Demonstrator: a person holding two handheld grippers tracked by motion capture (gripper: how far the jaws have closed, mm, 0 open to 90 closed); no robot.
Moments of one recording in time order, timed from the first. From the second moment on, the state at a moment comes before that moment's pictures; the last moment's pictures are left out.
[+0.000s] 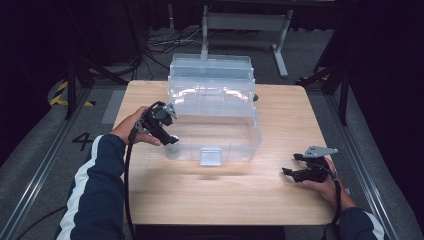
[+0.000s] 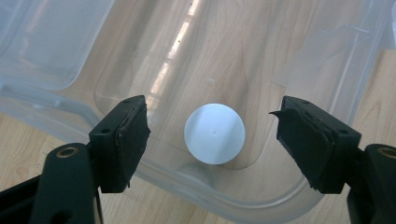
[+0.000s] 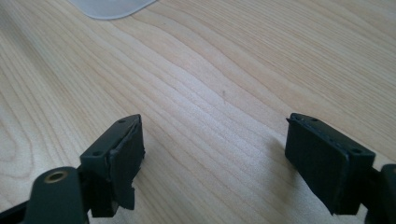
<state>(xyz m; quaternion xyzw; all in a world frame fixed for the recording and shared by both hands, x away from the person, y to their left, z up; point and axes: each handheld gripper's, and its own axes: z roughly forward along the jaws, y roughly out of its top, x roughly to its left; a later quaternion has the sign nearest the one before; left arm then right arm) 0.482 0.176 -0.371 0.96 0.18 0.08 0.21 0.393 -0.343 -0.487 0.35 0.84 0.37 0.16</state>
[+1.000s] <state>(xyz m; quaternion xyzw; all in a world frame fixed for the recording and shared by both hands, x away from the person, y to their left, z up) 0.429 0.184 -0.364 0.92 0.18 0.12 0.34 0.393 -0.343 -0.487 0.35 0.84 0.37 0.16</state>
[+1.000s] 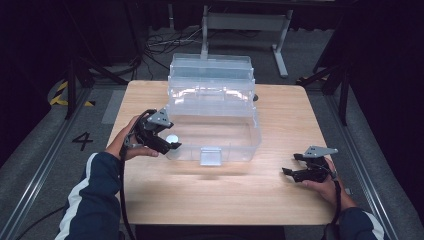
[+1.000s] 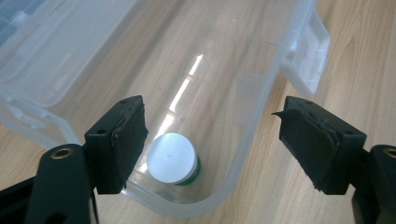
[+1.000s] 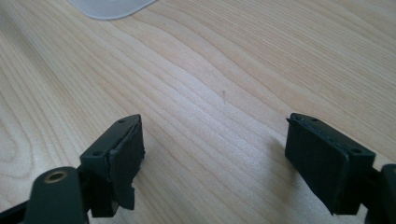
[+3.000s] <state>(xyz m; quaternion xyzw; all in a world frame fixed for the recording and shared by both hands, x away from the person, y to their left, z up) 0.428 0.164 -0.411 0.93 0.16 0.10 0.33 0.530 -0.234 -0.320 0.23 0.82 0.49 0.21</state>
